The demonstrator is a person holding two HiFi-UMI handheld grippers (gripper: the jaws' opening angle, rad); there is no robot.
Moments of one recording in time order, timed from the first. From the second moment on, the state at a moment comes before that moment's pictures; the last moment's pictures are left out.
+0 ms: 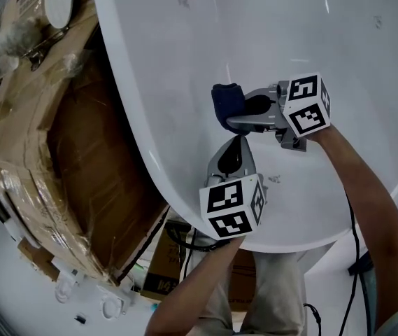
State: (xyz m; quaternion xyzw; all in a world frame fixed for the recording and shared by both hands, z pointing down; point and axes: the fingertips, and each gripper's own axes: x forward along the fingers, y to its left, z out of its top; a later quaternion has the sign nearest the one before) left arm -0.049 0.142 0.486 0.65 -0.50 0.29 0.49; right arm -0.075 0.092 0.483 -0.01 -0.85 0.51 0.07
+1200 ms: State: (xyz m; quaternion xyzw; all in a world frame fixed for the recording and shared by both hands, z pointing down) left arm -0.015 0.027 0.573 0.74 -0.36 0.39 0.41; right arm -0.049 0.138 0.681 0.10 -0.80 0.50 0.32
